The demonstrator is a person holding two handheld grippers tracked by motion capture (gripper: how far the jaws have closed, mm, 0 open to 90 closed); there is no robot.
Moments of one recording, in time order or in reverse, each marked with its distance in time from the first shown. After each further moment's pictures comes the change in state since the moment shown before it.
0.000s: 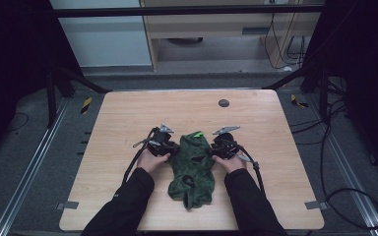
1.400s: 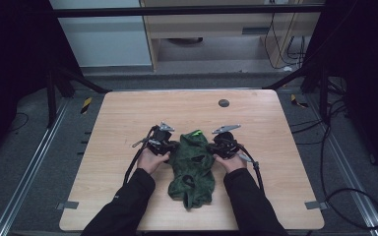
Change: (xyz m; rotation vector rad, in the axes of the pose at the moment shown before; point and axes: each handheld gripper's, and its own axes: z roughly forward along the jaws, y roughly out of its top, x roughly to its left) left arm -0.015 0.012 -0.026 -0.038 0.008 0.000; right arm 0.009 0.008 -0.016 -0.031 0.021 -0.033
